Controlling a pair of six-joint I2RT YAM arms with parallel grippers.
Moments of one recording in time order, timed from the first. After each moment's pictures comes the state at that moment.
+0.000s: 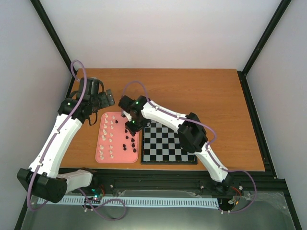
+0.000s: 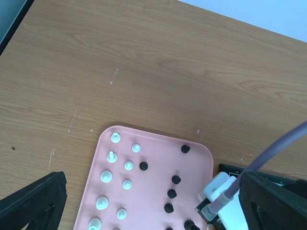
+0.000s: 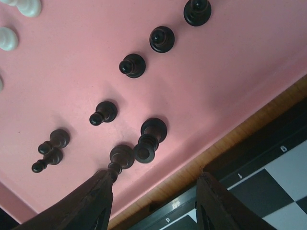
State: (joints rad) left arm -0.28 1.19 1.31 -0.93 -0.24 -0.50; right arm 0.96 2.33 2.12 -1.16 -0.14 0.19
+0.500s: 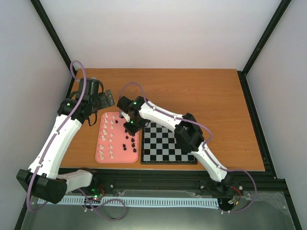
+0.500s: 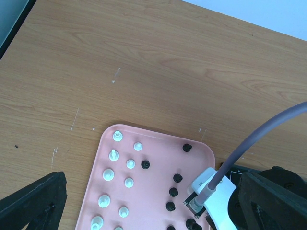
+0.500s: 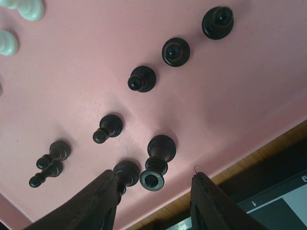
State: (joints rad) left arm -0.28 1.18 1.31 -0.94 -0.24 -0.50; right arm 0.96 2.41 2.20 -1.18 -0.17 0.15
